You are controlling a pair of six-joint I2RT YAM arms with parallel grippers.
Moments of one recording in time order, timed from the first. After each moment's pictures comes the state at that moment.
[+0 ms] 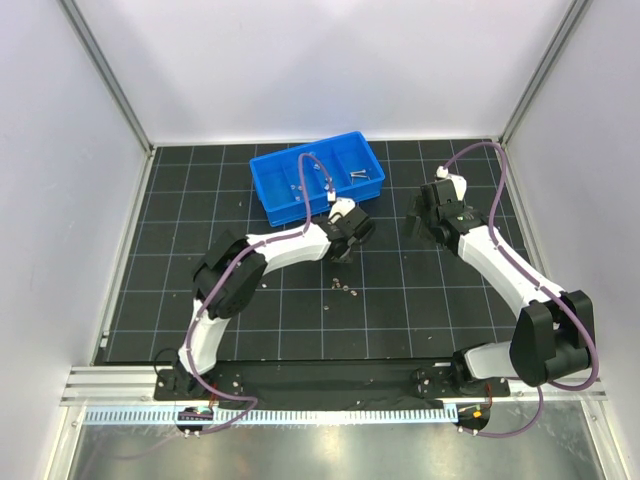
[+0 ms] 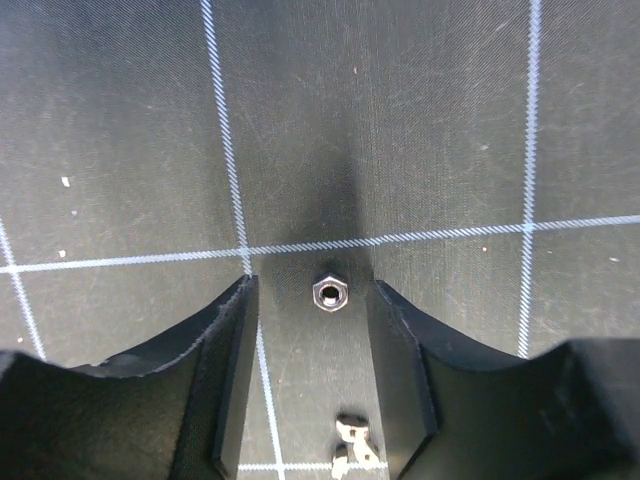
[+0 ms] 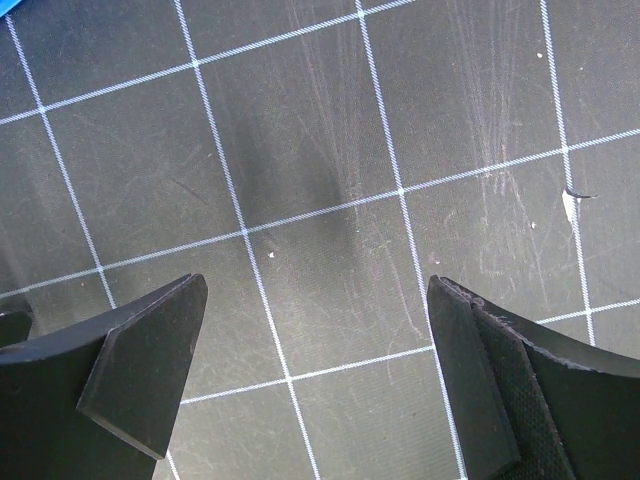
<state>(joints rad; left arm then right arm) -0.89 2.08 1.51 -0.56 -0.48 -0.66 0.28 1.35 0.99 -0.55 0.33 0.45</state>
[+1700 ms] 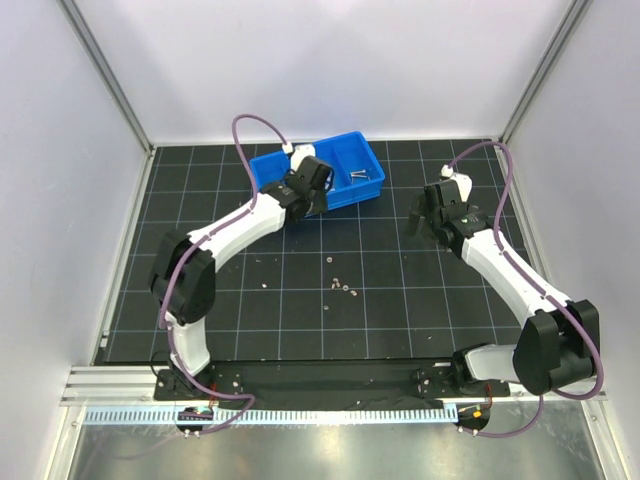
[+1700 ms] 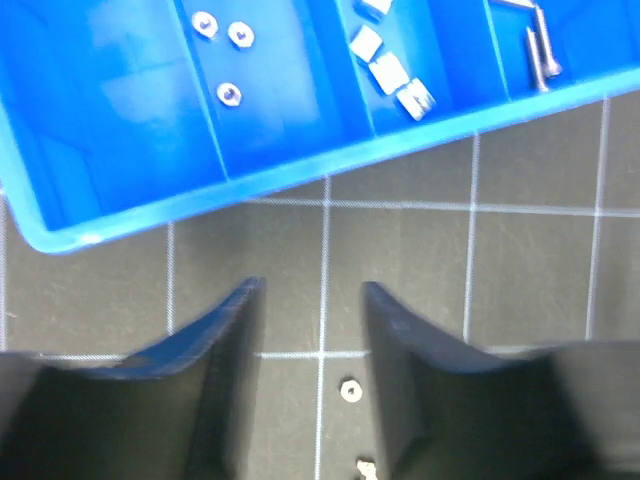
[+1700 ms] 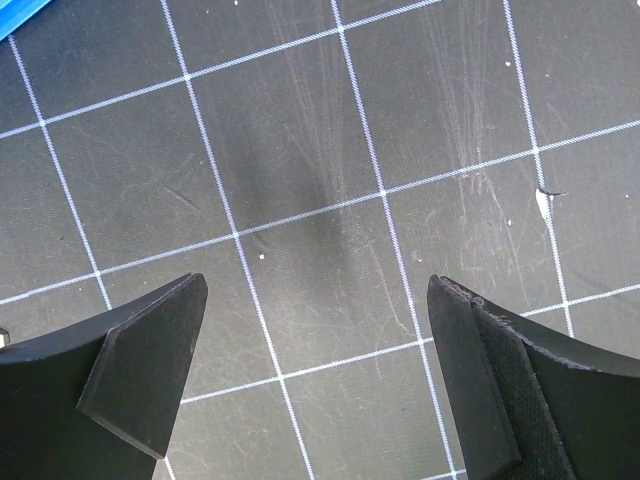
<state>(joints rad) -0.67 1.87 1.55 -0.48 -0.41 -0.60 0.28 1.31 0.99 -0.56 0.36 0.45</state>
